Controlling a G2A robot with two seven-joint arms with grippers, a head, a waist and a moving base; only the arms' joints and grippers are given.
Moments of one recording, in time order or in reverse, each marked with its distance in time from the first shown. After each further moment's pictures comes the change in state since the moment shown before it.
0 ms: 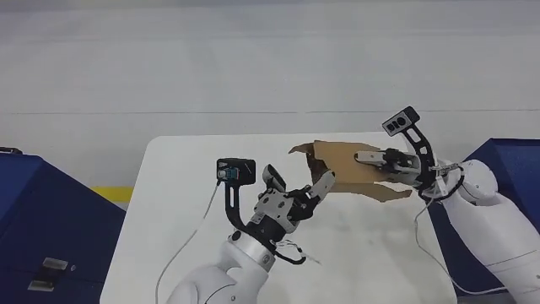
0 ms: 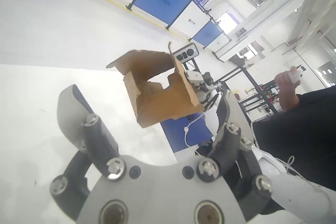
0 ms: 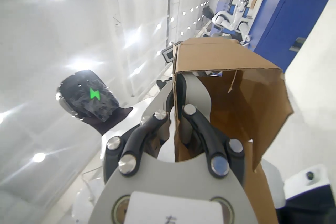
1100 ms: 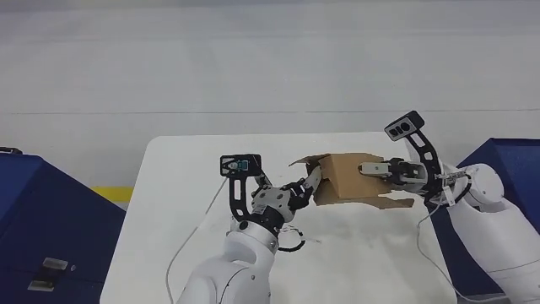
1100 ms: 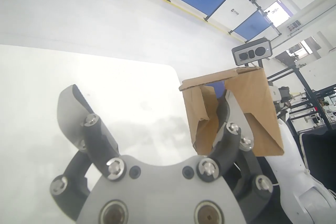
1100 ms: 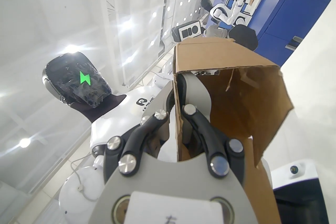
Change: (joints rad) left arm -0.063 -0.022 0.032 0.077 0.200 0.140 -0.145; right arm -0.057 -0.032 0.097 -0.050 -0.007 0.064 0.103
